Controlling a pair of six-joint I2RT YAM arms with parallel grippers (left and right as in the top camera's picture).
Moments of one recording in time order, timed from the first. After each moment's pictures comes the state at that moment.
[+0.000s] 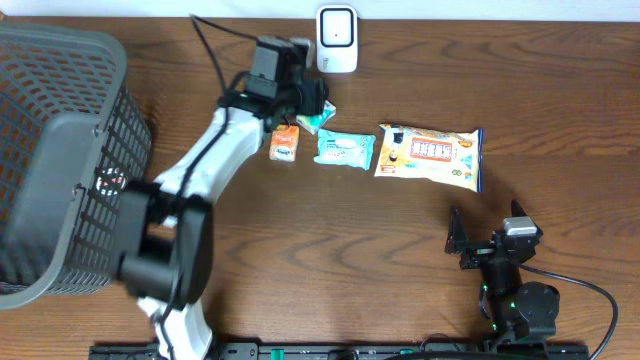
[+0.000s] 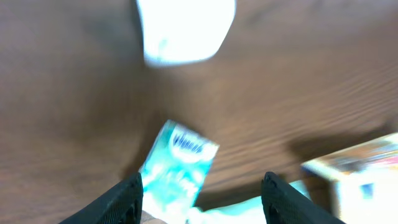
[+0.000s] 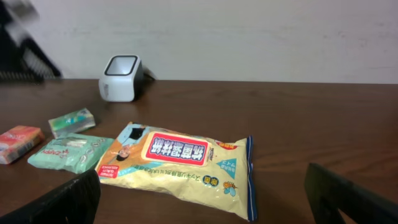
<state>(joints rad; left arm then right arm) -0.31 1.91 1.43 -0.25 0.25 -0.22 0.04 0.01 0.01 -0.07 -0.05 0.02</state>
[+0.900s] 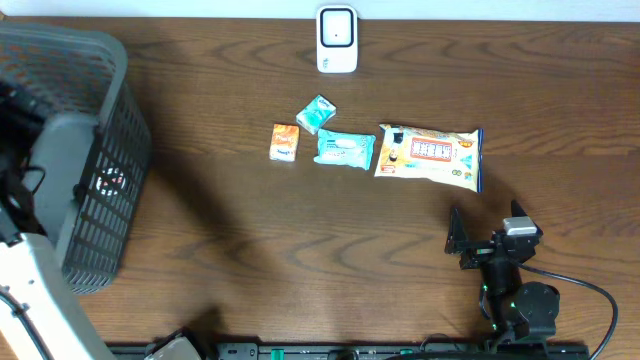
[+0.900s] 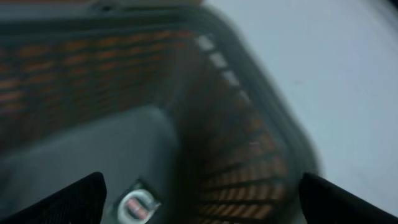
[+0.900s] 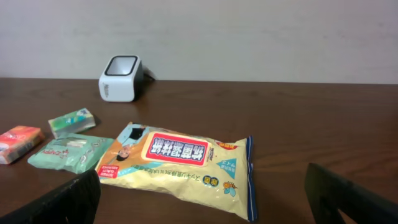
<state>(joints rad) 0.63 1.24 1.44 -0.75 0.10 -0.51 0.04 0.01 0.01 -0.07 -0.05 0.02</state>
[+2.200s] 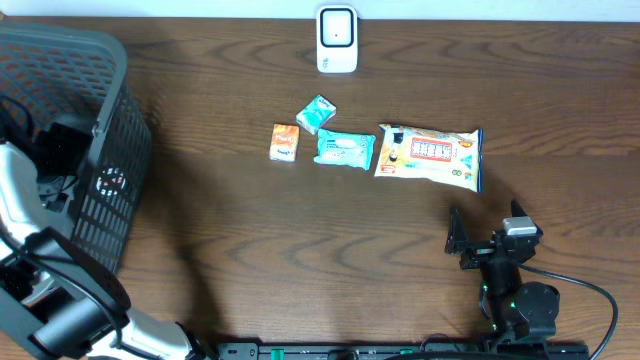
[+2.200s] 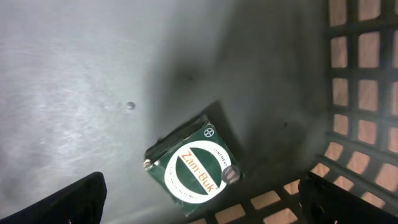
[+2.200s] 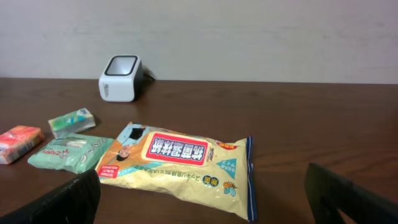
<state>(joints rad) 0.64 1.79 1.44 -0.90 0.13 -0.59 0.04 0.01 0.01 -0.07 -0.05 0.02</state>
